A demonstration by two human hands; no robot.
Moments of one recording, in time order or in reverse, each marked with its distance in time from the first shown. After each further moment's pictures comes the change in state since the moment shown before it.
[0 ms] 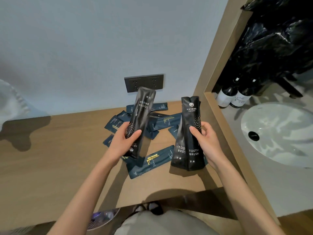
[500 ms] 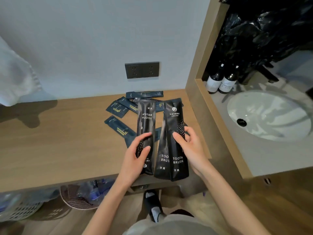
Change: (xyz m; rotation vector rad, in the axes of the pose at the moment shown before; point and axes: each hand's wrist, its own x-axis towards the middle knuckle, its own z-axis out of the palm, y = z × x) left_hand -0.172 -0.014 0.066 0.028 0.062 0.259; right_hand -0.131 0.044 -0.003 0.018 -0.156 -0.051
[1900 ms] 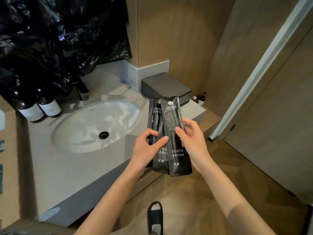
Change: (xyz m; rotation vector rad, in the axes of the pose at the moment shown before) left_hand -0.033 0.272 0.625 -0.240 -0.435 0.002; right_hand -0.156 -0.098 -0.618 -0.002 0.598 -0.196
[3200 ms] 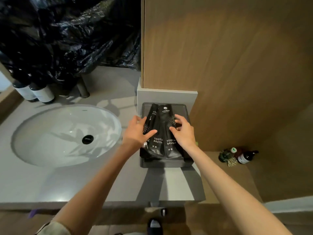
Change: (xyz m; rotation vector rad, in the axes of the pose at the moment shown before) left_hand 0.369 -0.043 0.106 0.878 0.488 -0.242; right_hand 0.489 0.035 -0.028 -0.682 -0.583 -0.220
